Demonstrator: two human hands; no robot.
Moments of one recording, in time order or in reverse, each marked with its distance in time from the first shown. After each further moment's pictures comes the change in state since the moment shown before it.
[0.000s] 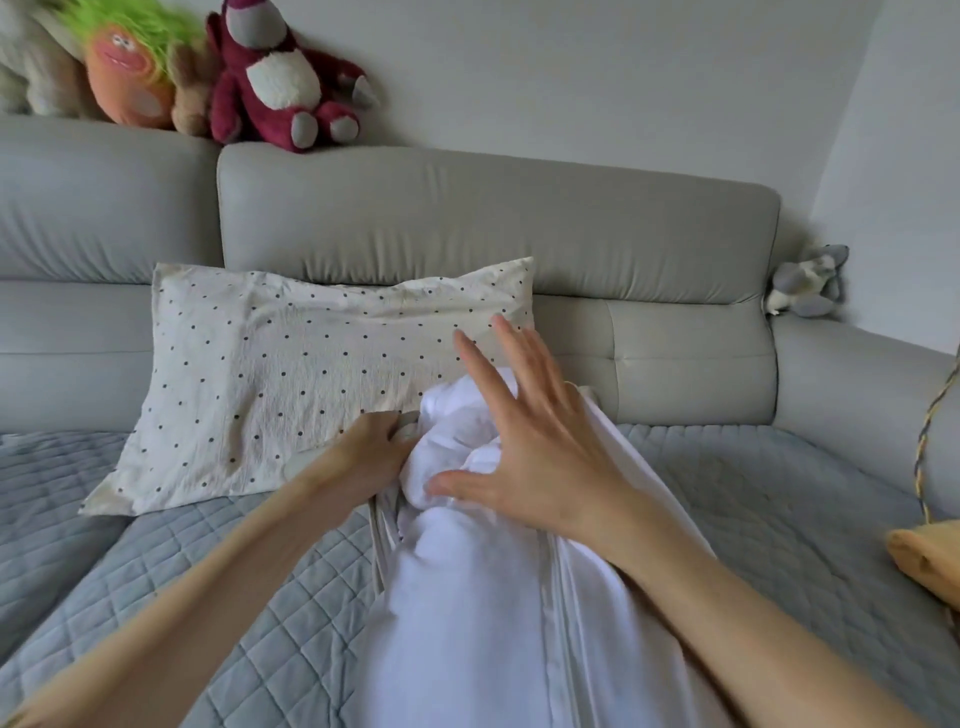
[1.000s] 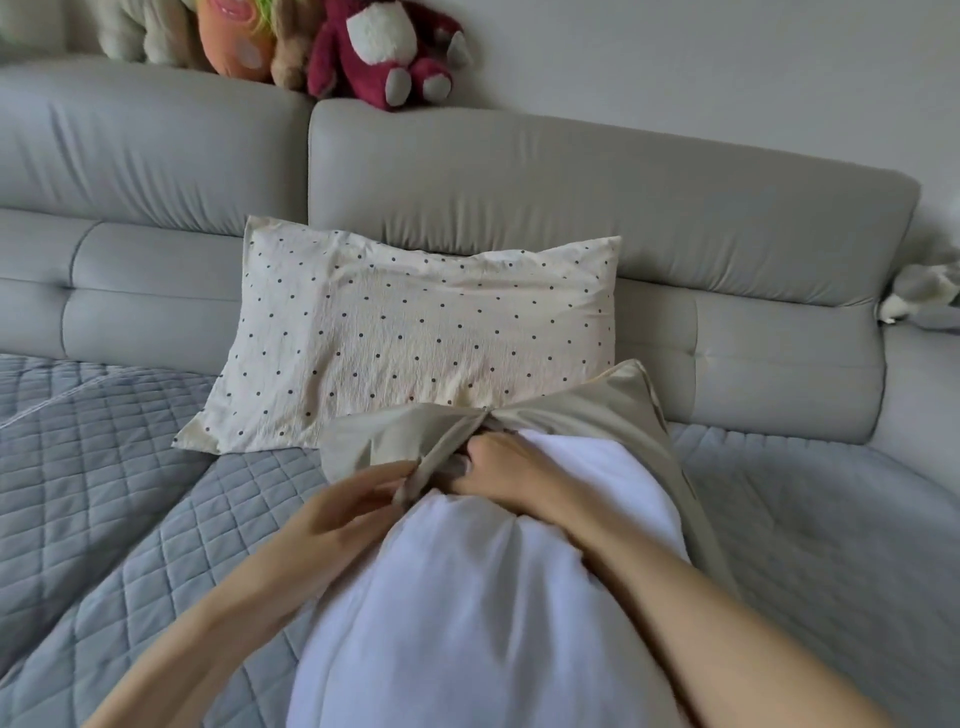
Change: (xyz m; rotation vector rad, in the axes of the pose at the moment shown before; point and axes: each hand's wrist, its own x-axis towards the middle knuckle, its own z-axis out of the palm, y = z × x) left_hand -0.069 -0.097 -0.036 -0.425 -0.029 0.081; right_hand 0.052 -0.013 0.123 0.094 -0.534 0.058
